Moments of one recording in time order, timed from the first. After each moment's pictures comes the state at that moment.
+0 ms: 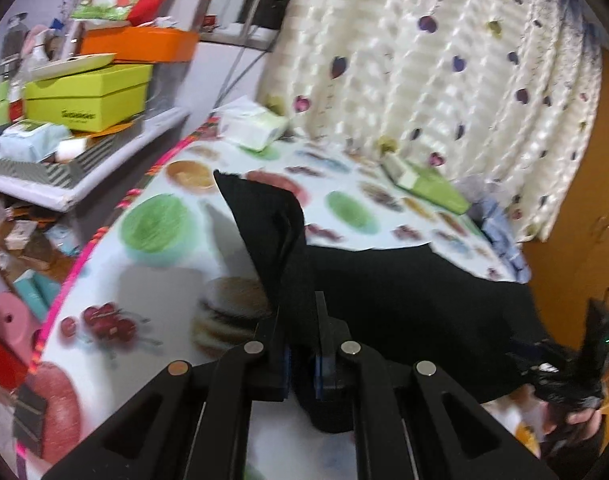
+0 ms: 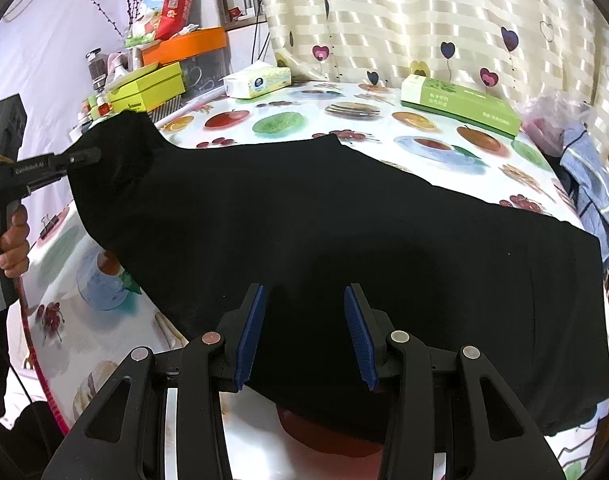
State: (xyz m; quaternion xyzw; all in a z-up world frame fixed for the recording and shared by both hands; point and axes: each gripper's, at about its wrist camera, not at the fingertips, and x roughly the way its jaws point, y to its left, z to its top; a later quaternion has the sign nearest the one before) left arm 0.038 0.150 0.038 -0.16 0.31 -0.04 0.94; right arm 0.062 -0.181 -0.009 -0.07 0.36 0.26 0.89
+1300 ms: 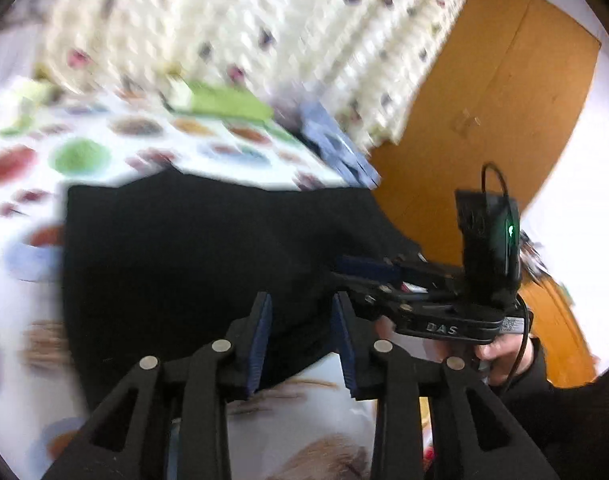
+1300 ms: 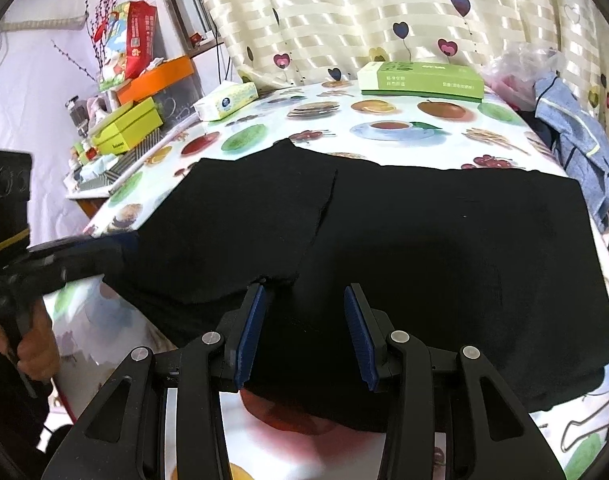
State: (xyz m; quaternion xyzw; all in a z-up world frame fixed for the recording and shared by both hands) left arm 0.048 -0.014 0.034 -0.10 0.35 -0.32 0.87; right arm 0.070 -0.228 -0.009 0.03 0.38 0.25 0.89
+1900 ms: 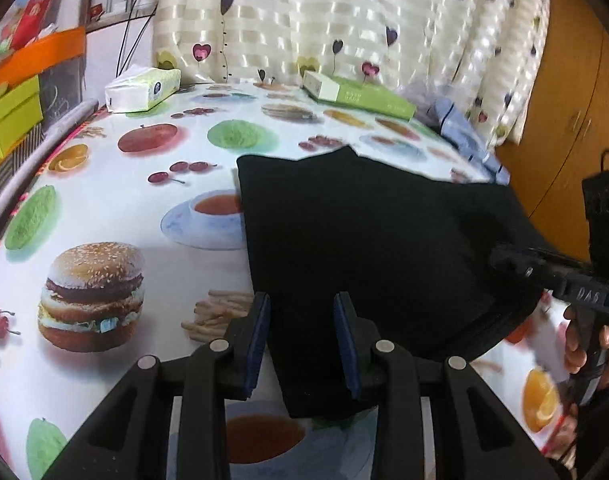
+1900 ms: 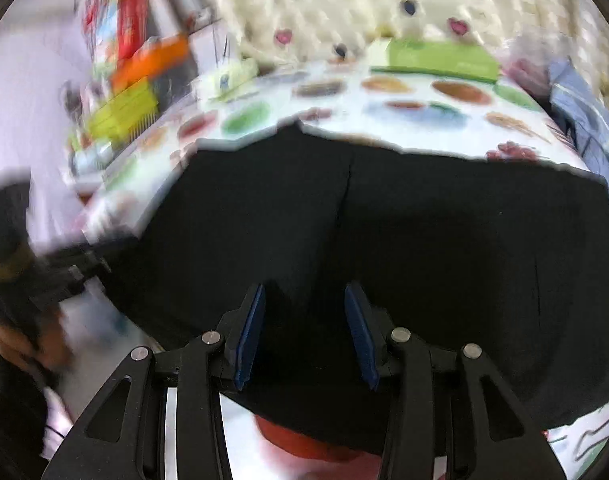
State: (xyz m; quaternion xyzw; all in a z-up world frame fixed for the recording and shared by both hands) left arm 0.061 0.034 0.000 -0.04 0.39 -0.12 0.91; right arm 0.083 -0.197 -0.014 -0.03 0.39 0.24 0.89
